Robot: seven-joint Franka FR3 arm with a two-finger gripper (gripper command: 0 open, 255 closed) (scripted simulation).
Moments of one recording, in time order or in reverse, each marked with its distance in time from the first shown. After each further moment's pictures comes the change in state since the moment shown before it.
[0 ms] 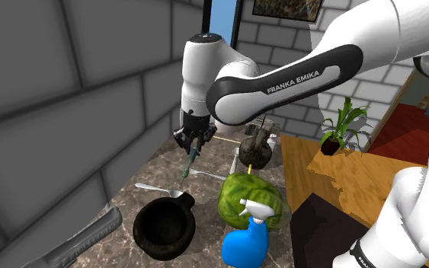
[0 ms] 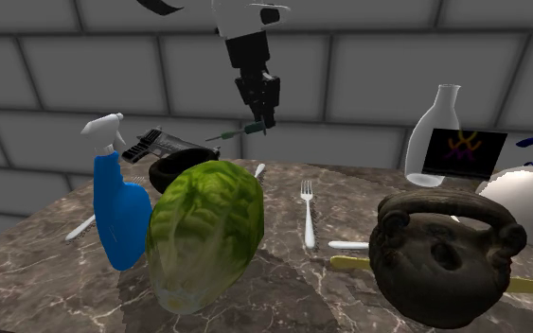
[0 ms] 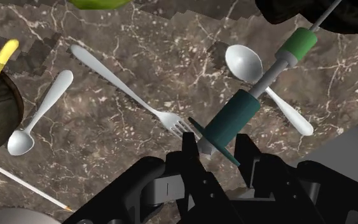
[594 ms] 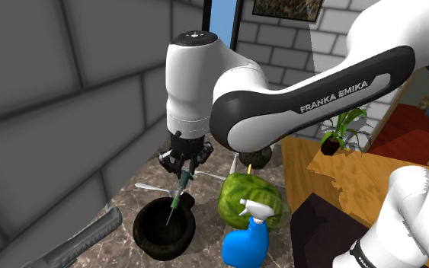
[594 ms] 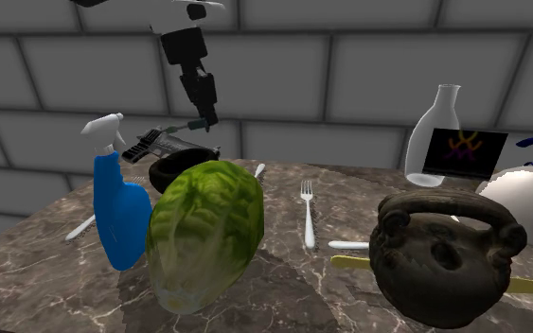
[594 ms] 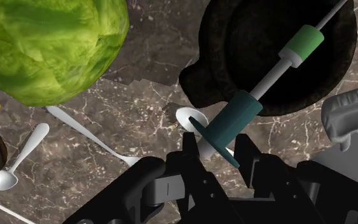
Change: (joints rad) arm 0.110 -0.047 0.098 -0.034 -0.003 -0.057 0.202
